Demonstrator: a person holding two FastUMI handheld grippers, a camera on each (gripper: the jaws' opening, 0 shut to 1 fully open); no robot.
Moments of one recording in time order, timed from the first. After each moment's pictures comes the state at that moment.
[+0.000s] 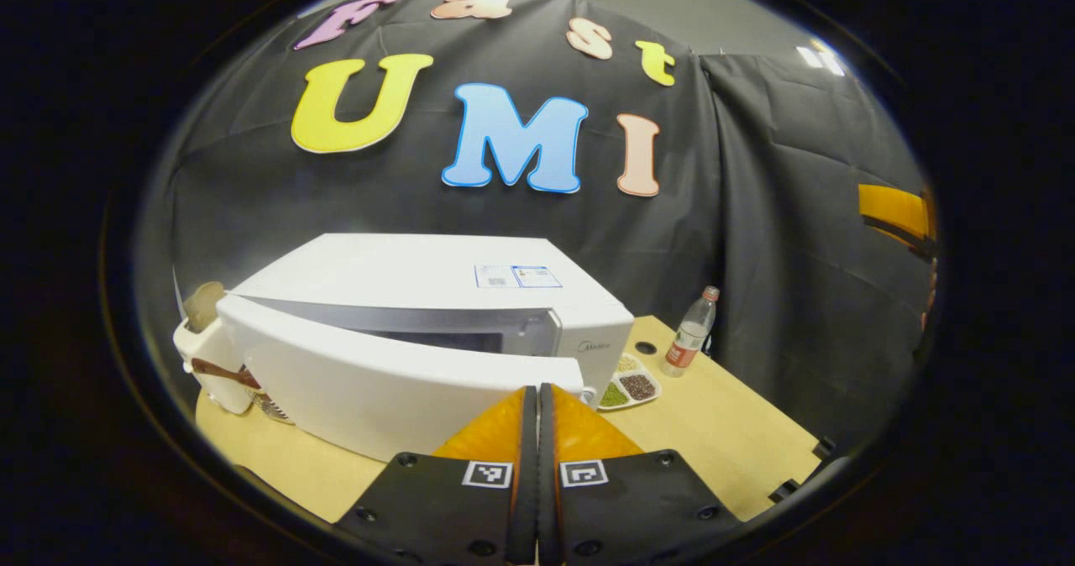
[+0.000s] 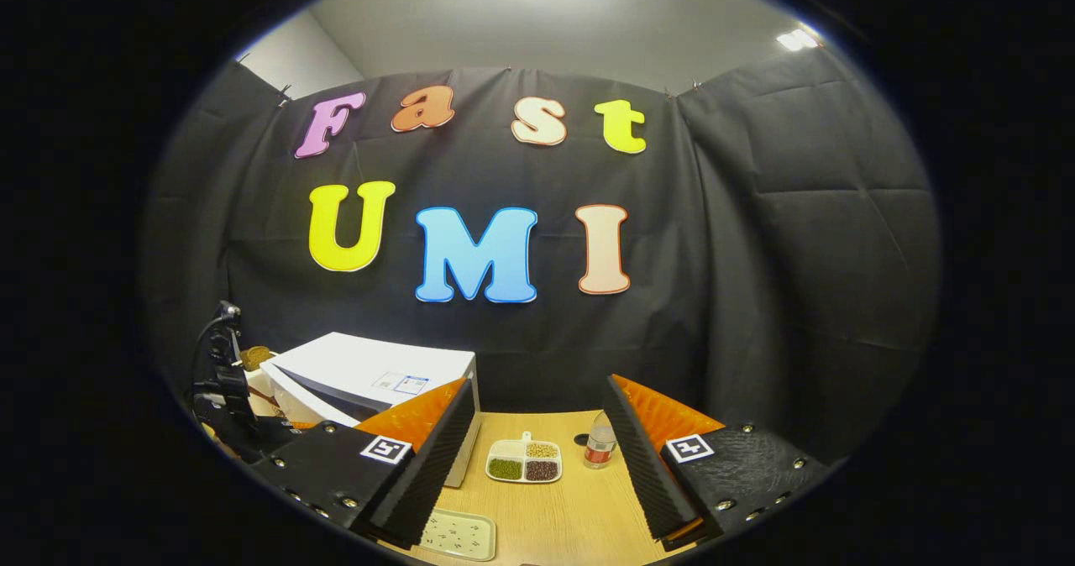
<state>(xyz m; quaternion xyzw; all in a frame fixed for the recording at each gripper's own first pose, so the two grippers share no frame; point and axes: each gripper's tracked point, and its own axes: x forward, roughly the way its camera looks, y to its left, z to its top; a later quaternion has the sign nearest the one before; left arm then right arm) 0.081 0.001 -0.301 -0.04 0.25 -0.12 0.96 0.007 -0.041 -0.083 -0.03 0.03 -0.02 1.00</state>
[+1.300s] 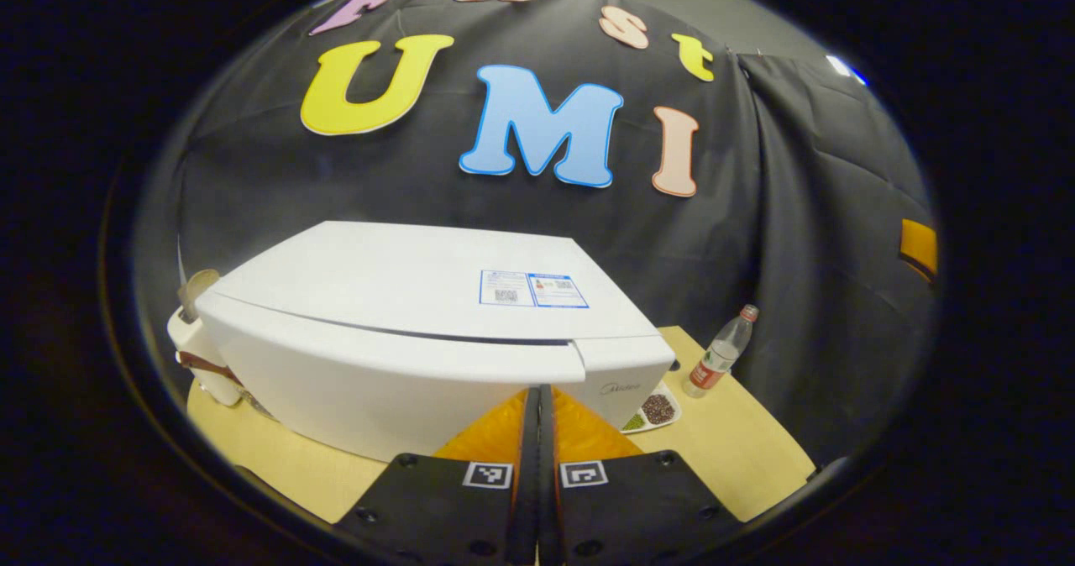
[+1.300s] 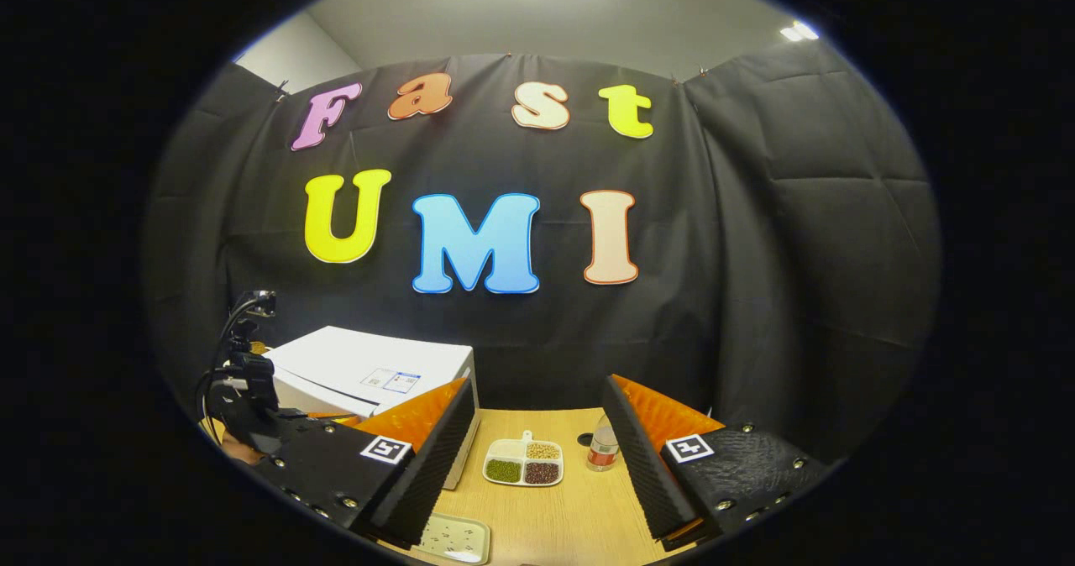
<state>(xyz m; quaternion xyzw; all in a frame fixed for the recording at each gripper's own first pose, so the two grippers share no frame) 0.146 0.003 -0.320 -0.05 0.27 -0.05 0.96 0.048 -0.044 -0.097 -0.03 0.05 0.00 1.00</state>
